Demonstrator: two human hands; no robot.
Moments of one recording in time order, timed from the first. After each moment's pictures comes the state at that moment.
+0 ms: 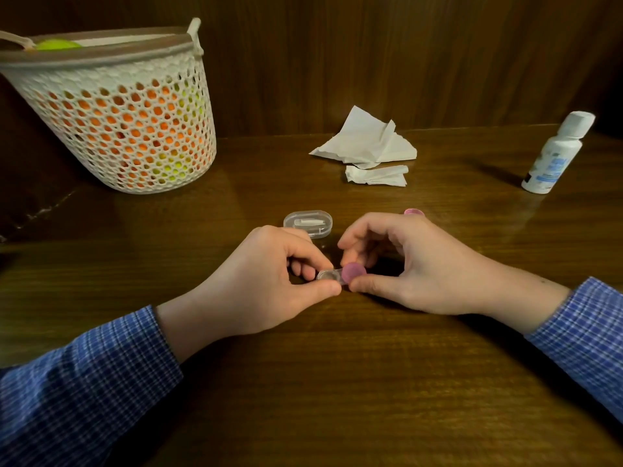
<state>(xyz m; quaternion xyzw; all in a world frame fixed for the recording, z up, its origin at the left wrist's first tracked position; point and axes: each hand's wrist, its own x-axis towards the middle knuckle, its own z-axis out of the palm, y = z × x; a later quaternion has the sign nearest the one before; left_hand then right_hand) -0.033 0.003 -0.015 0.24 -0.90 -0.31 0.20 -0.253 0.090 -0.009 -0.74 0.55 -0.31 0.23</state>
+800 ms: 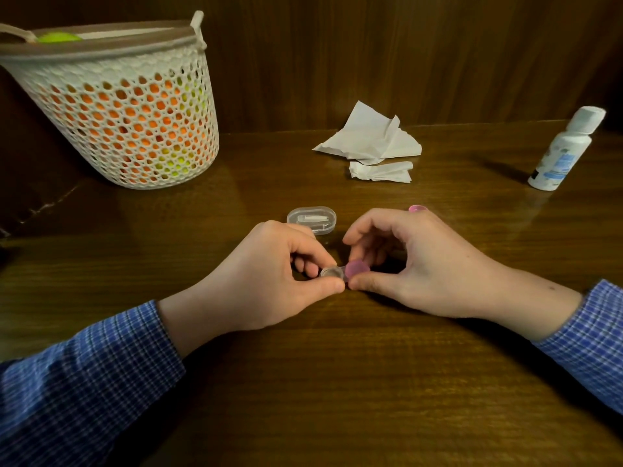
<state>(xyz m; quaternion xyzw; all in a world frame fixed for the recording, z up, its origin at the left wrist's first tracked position) -0.033 0.002 -0.015 0.23 -0.90 -0.31 0.20 -0.248 0.092 -0.010 -0.73 0.56 -0.32 0.20</state>
